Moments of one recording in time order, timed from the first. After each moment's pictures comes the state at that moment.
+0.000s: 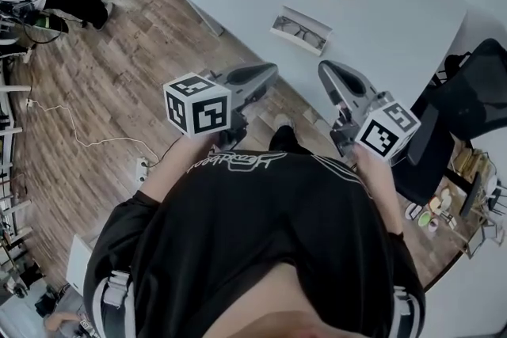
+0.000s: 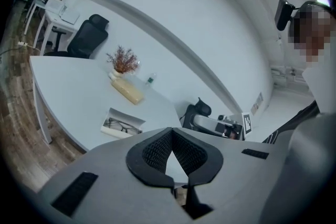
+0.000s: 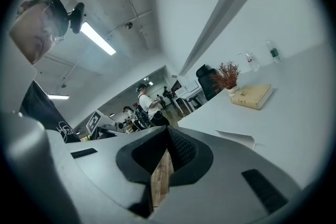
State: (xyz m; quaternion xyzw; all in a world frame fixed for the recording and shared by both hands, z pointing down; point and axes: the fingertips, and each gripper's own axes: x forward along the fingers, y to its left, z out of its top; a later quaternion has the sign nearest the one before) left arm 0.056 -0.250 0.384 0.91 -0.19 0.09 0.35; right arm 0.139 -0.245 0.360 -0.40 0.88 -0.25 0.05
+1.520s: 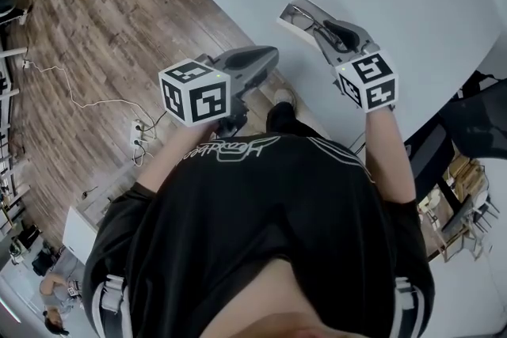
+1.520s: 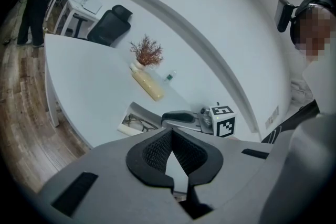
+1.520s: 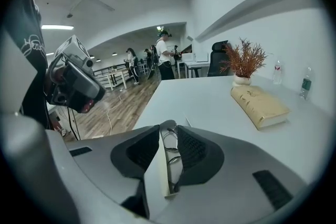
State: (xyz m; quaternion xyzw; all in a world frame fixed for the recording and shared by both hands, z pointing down) left arm 0.060 -0.323 0.455 0.87 -0.25 0.10 0.42; right arm 0.140 -0.378 0.506 -0.35 0.89 -0.14 -0.26
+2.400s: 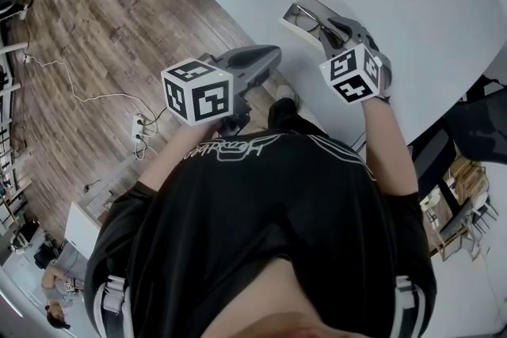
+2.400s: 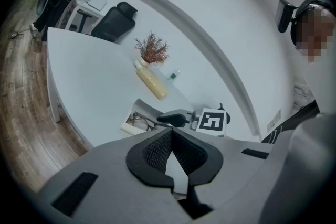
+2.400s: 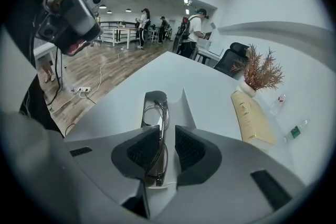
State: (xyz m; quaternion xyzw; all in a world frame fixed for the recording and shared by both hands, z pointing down) left arm 0.060 -0.335 0.471 0.86 -0.26 0.10 0.43; right arm 0.147 -0.397 0.564 -0.32 0.83 0.00 -0.46
